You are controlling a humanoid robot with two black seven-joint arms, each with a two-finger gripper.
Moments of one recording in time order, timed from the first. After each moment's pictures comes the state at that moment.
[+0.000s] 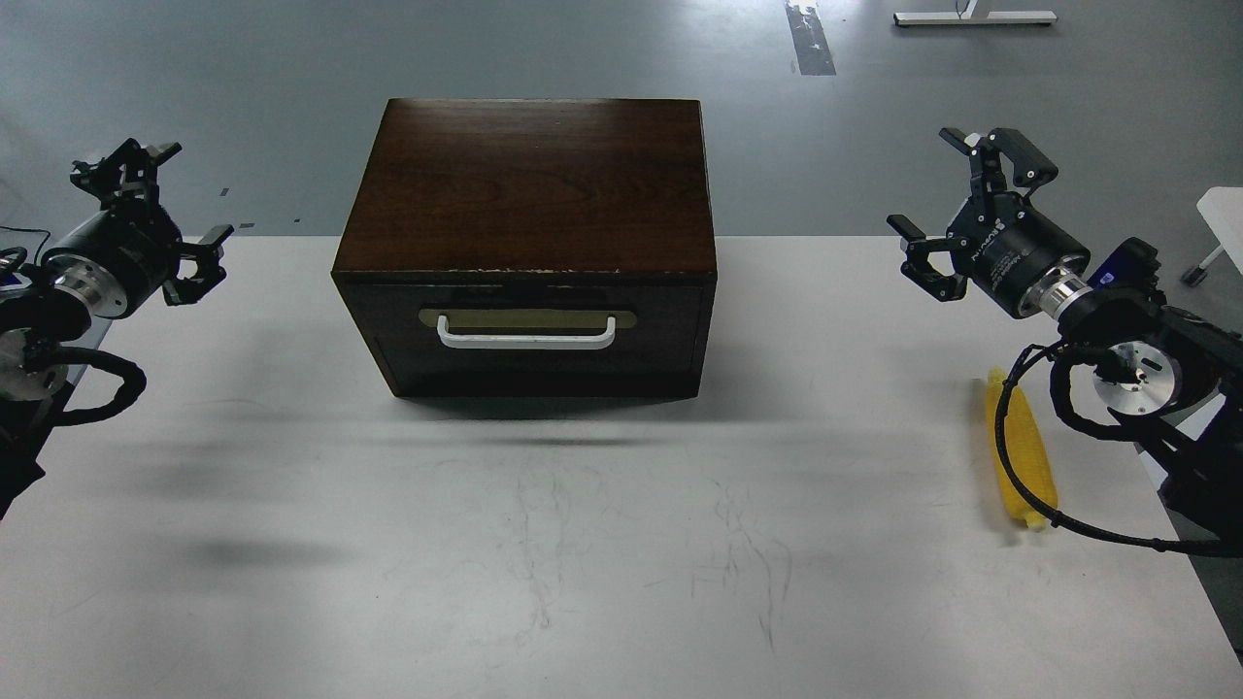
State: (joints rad) left arm -0.82 0.53 -0.59 -0.36 0.03 -0.49 -0.20; right arm 0.76 -0.53 0.57 0.84 -0.07 0.38 0.24
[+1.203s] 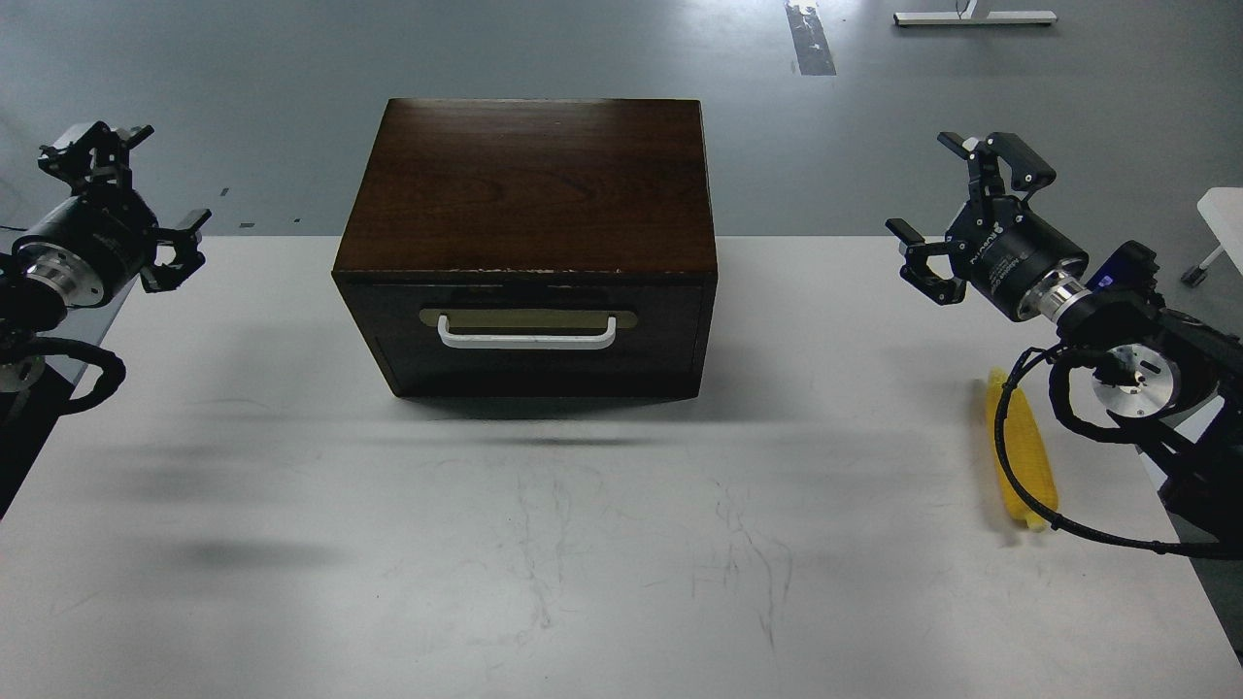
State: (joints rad) left arm -0.83 0.56 -0.59 -0.37 0.01 -0.49 -0.20; right arm 0.75 -0.53 0.56 0.84 -0.07 0.38 0.24
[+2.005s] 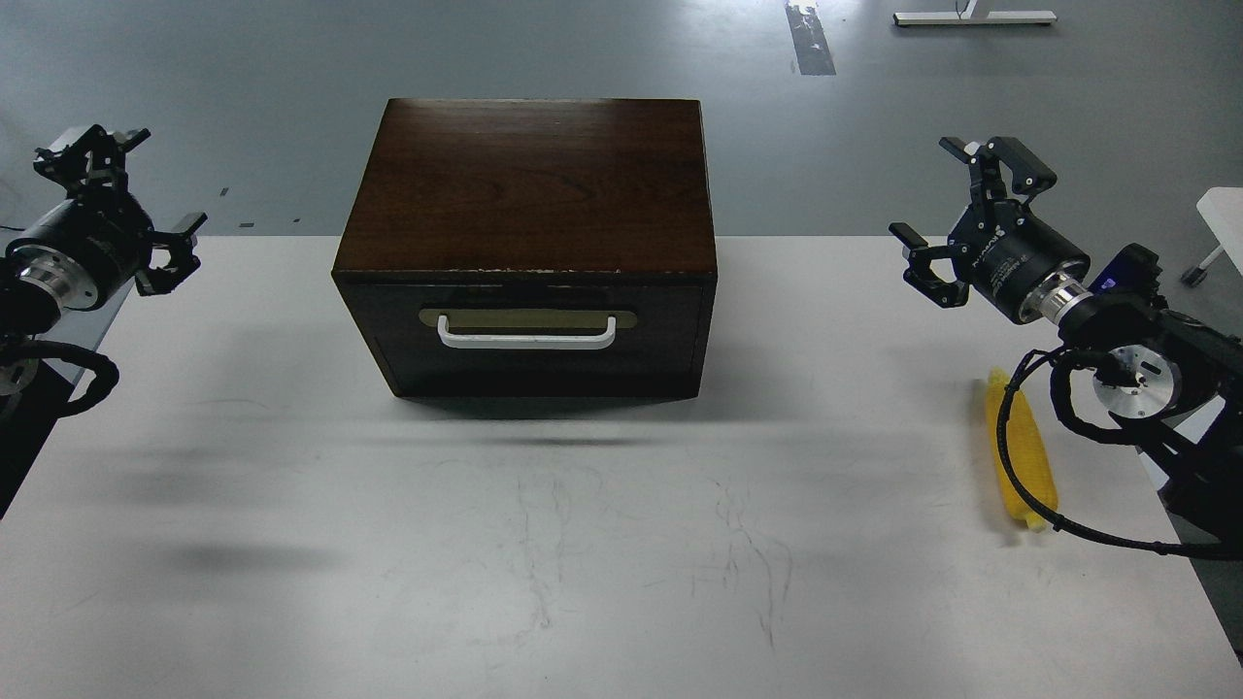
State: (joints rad) left arm -0.82 0.58 -0.58 -0.41 0.01 -0.49 -0.20; right arm 0.75 -0.53 0.56 0.83 -0.07 0.37 0.23
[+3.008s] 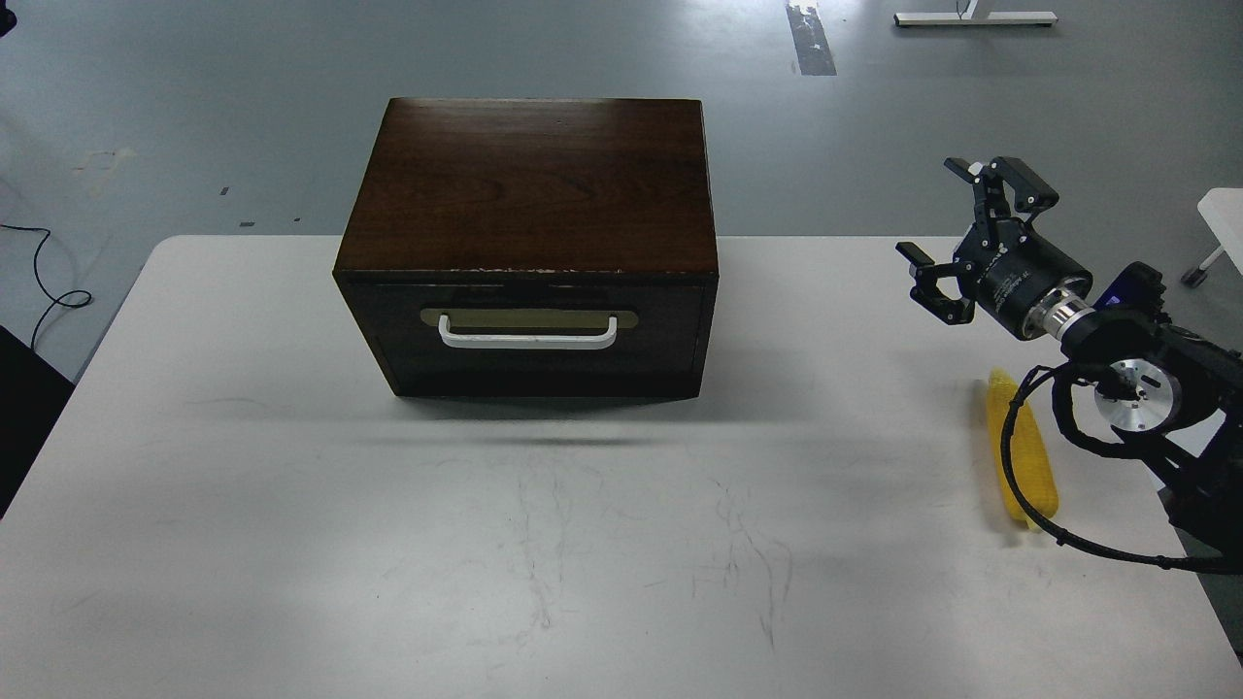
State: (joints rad) left arm -1.01 0.99 -0.59 -0.91 0.53 -0.42 -0.49; right arm 0.73 -0.53 0.56 0.83 -0.07 0.35 0.23
